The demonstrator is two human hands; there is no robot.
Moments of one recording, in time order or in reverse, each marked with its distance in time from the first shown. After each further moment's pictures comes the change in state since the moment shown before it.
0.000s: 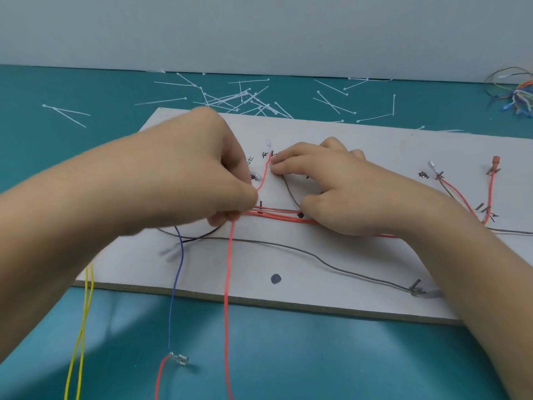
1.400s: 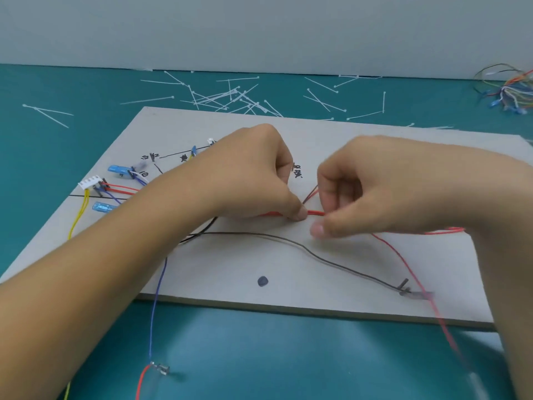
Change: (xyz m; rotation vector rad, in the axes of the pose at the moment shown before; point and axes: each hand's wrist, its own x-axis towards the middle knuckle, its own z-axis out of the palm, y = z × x) left_hand 0.050 0.025 0.044 0.050 -0.005 0.156; right_hand -0.040 -0.002 -0.046 -0.011 -0.113 0.180
